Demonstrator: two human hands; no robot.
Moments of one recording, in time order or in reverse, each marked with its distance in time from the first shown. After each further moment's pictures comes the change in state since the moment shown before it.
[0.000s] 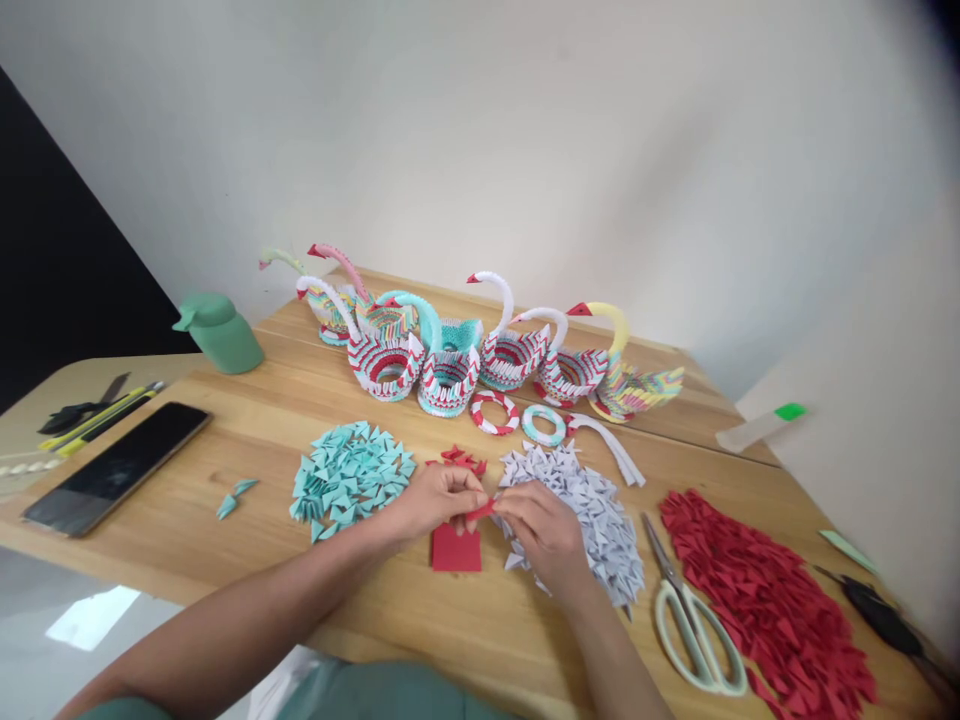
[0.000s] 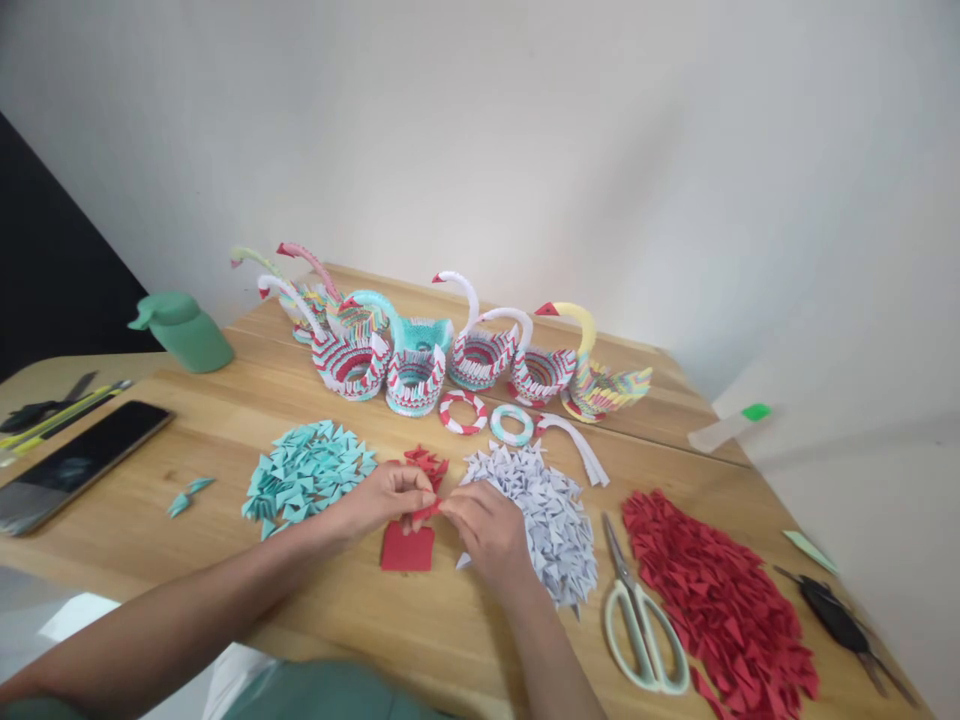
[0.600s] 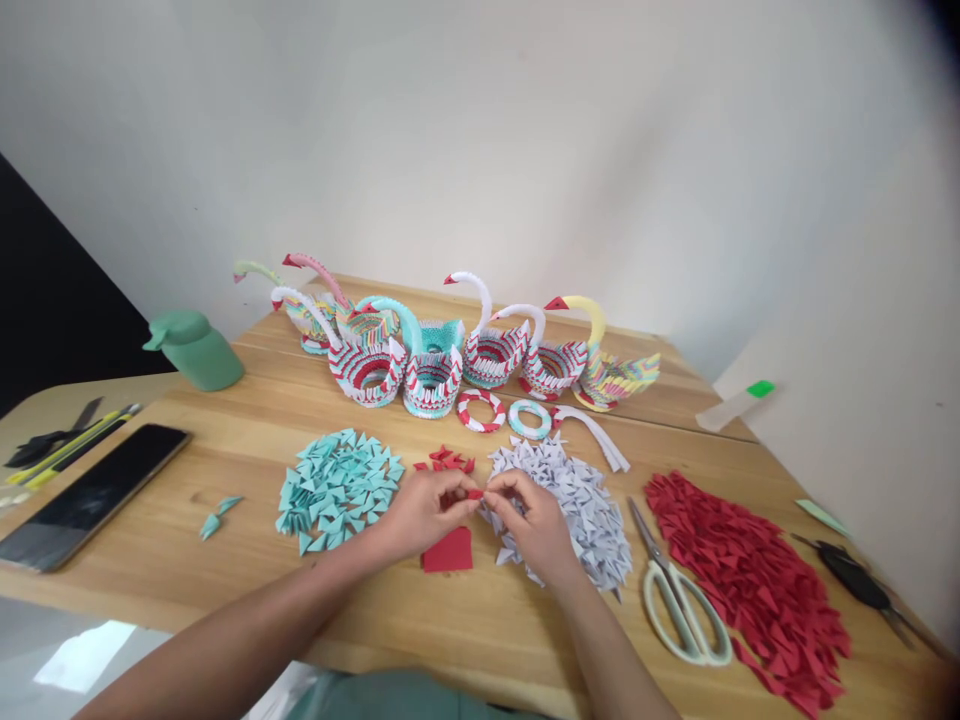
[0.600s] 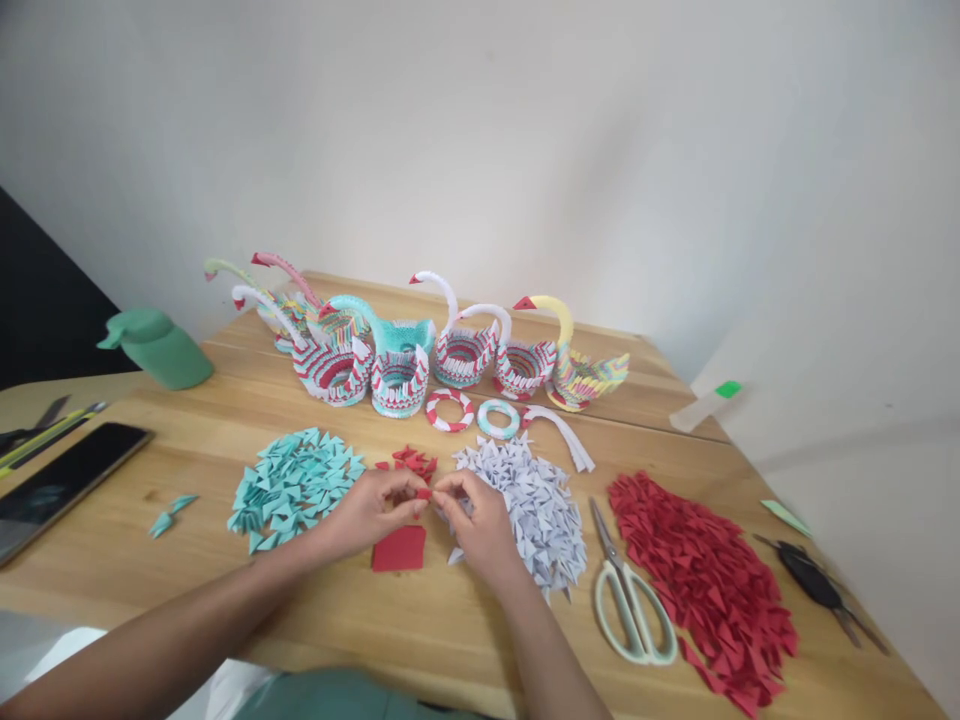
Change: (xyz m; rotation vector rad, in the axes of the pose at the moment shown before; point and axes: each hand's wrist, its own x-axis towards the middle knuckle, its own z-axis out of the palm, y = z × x) left_hand -0.005 -0.001 0.005 0.538 0.102 0.291; right_hand 0.003 -0.009 0.003 0.271 -0.015 0.612
